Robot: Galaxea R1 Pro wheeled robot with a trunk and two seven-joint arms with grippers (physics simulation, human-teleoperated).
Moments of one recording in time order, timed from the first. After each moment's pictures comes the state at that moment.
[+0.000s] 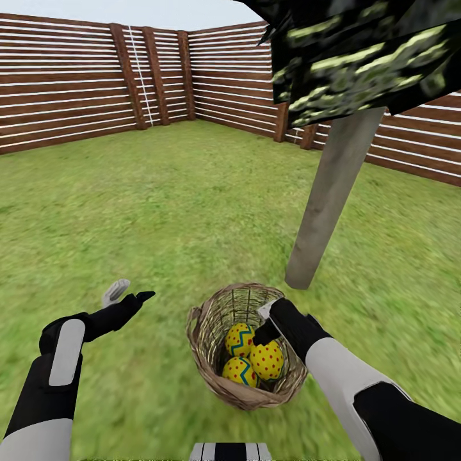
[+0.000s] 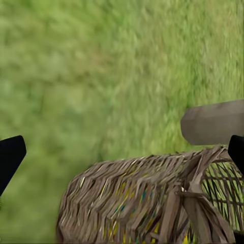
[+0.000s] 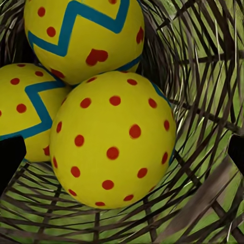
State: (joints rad) left arm -0.53 0.02 0.35 -1.40 0.72 0.97 0.06; right arm -0.94 0.12 0.31 -0.46 0.29 0.83 0.32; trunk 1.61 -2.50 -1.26
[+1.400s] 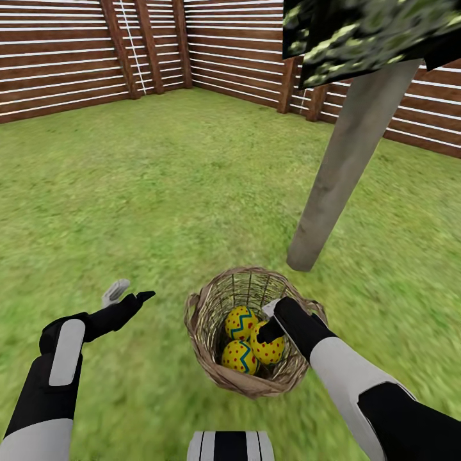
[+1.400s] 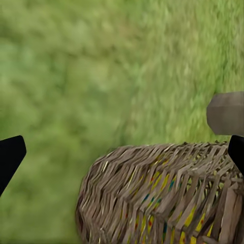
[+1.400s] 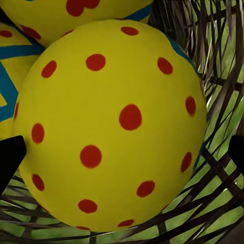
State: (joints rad) left arm -0.53 0.02 0.35 -1.40 0.72 0.97 0.06; right arm -0.94 0.10 0.30 -0.47 0.29 0.83 0.32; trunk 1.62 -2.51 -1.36
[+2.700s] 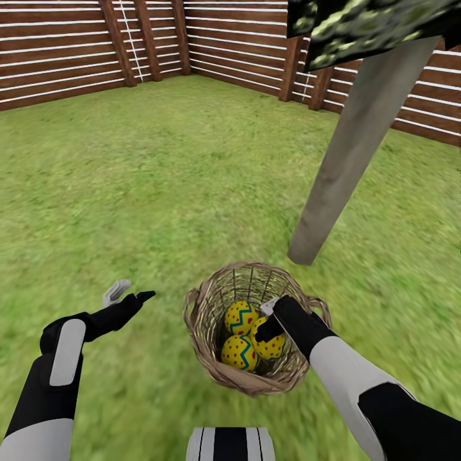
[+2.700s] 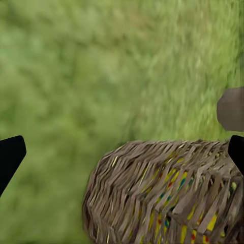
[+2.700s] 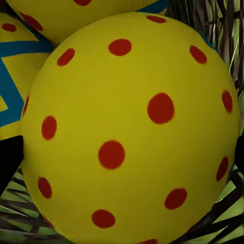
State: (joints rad) left arm -0.53 0.02 0.35 -1.40 0.72 0.96 0.06; right arm -0.94 0.10 0.30 -0.49 0.30 0.83 0.36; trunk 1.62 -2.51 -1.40
